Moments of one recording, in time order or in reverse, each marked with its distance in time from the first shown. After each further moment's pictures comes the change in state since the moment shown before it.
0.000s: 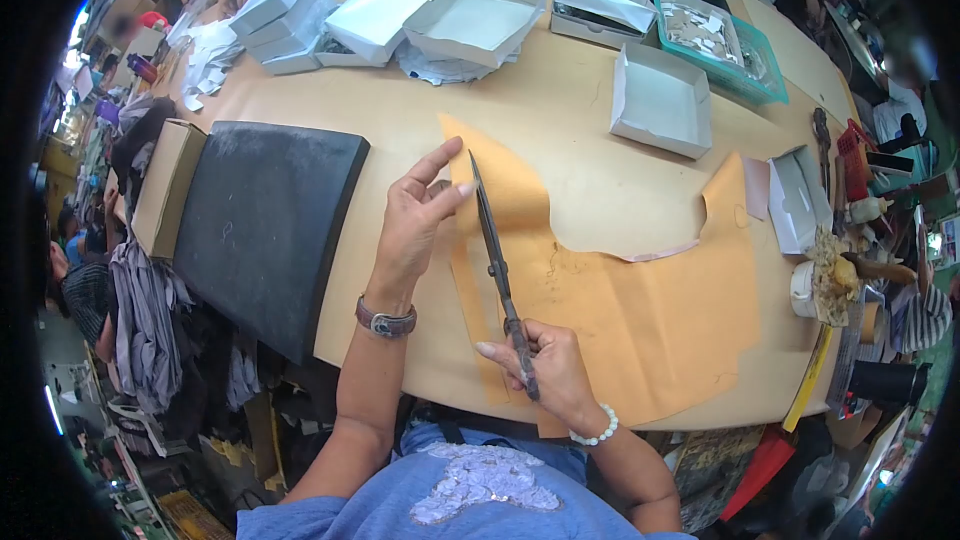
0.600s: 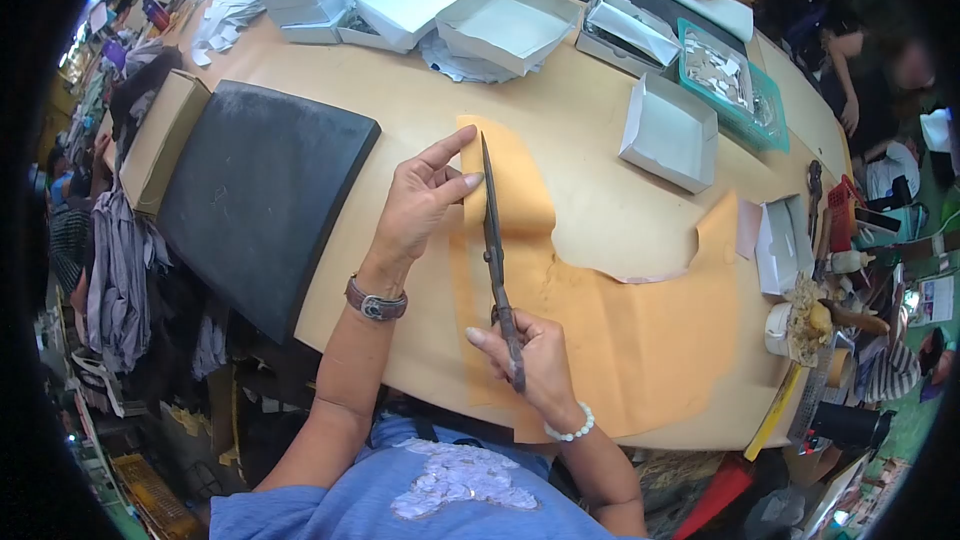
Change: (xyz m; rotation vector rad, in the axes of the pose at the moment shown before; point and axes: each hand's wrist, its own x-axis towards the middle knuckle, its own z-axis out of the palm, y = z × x) left_hand 0.010 0.000 -0.010 0.050 -0.003 0.062; right_hand 0.010 -0.015 0.007 -0.039 0.001 -0.046
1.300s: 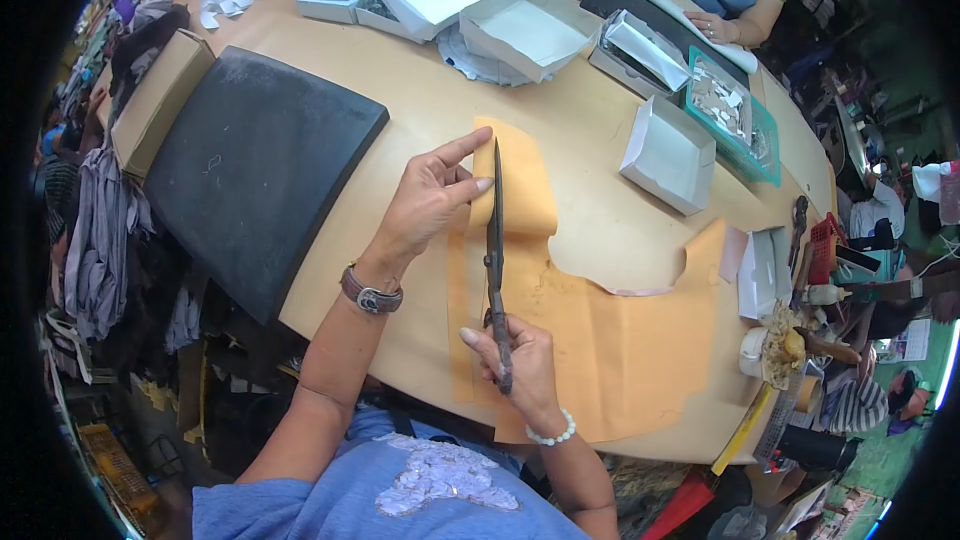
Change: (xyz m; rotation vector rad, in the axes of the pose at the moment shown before) left_hand -0.004 0.001 0.000 0.019 -0.033 -0.013; right_hand -0.001 0.008 0.003 -0.025 0.016 0.000
